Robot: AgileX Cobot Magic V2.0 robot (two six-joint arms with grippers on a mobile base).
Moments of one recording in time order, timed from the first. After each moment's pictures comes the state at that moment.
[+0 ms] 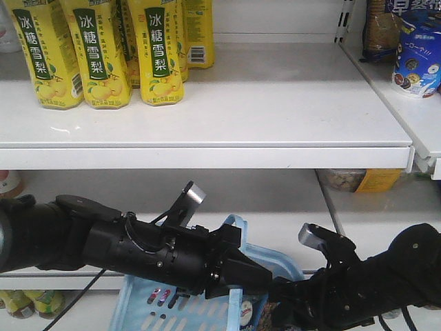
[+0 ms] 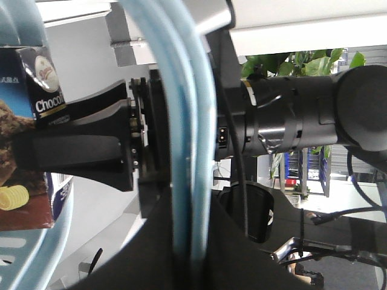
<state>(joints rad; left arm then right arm) -0.57 1.71 -0.87 -1.66 0.96 0.78 0.33 1.54 -0.57 0.92 0.56 -0.42</state>
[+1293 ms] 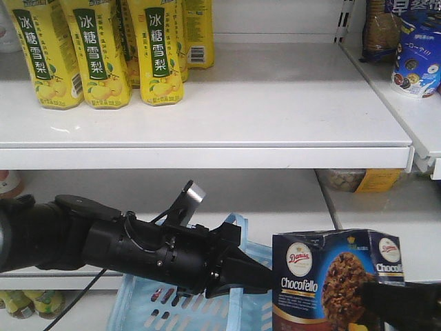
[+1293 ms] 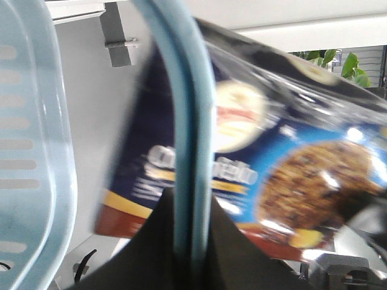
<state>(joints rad) -0.57 1.71 -0.87 -1.67 0.97 0.78 0.33 0.57 -0.61 0.39 0.82 0.10</state>
